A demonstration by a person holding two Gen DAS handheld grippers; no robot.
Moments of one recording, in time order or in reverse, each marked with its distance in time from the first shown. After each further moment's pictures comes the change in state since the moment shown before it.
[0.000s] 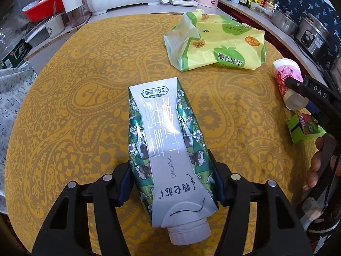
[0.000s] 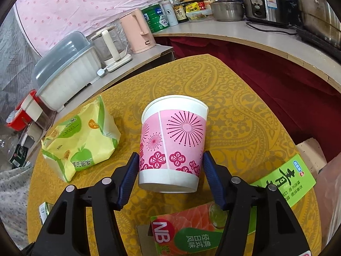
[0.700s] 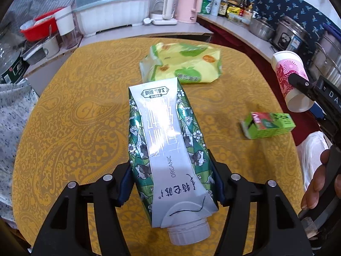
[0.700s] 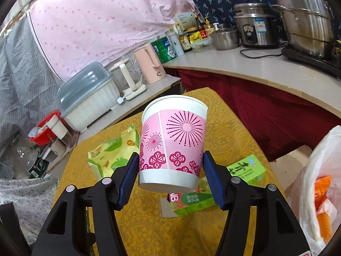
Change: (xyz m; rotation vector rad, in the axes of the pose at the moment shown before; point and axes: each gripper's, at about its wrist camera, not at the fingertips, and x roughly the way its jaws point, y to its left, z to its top) left arm -0.077 -0.041 -0.021 0.072 -0.107 -0.055; right arm -0.120 -0.011 -0.005 0.031 -0.172 0.086
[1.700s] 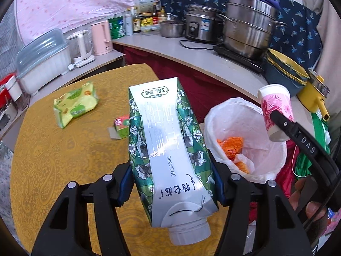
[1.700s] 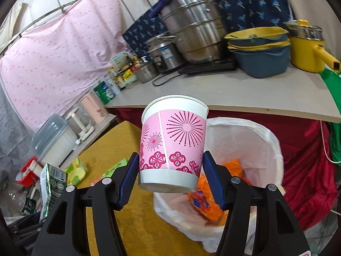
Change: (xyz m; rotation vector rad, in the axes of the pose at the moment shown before) left arm -0.088 -0.207 -0.049 0.361 -0.101 -0.211; right arm -0.191 -0.194 -0.045 0.259 -0.179 -0.244
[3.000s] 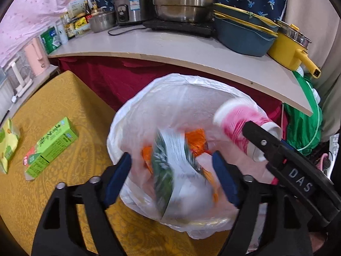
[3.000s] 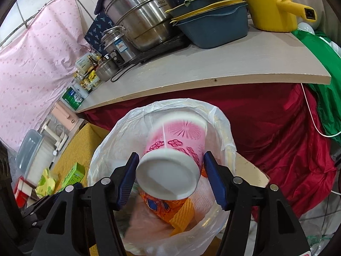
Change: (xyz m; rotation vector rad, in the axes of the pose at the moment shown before) left arm 0.121 -0.136 0.003 0.267 0.056 -0.163; right arm 0.047 -0.102 -0.010 0.164 0.055 -0.107
